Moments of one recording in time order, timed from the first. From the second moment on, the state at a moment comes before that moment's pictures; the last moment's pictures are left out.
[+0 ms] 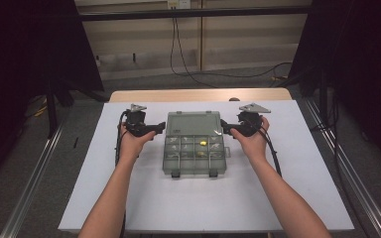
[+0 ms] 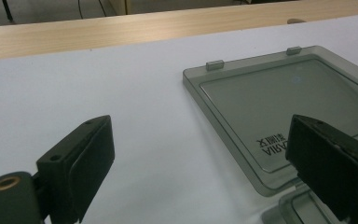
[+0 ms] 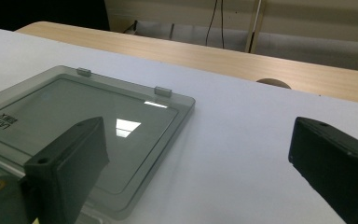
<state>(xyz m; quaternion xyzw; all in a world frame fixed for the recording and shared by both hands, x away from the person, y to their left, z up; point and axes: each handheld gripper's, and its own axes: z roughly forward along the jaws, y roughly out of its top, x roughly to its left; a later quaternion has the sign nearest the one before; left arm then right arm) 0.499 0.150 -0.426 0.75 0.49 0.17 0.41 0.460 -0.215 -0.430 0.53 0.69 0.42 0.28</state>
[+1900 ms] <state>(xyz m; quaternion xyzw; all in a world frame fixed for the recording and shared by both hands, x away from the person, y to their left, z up) 0.554 0.131 -0.466 0.75 0.54 0.17 0.36 0.528 -0.214 -0.472 0.58 0.70 0.38 0.19</state>
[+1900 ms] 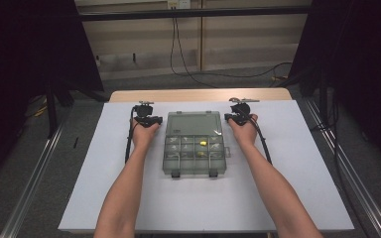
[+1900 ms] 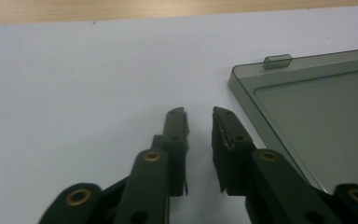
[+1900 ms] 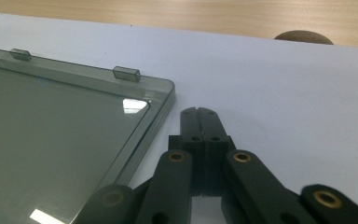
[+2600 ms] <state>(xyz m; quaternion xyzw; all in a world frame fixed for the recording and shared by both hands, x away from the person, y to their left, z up) 0.556 0.110 -0.468 0.73 0.56 0.11 0.38 0.534 -0.206 -0.475 0.61 0.67 0.39 0.16</state>
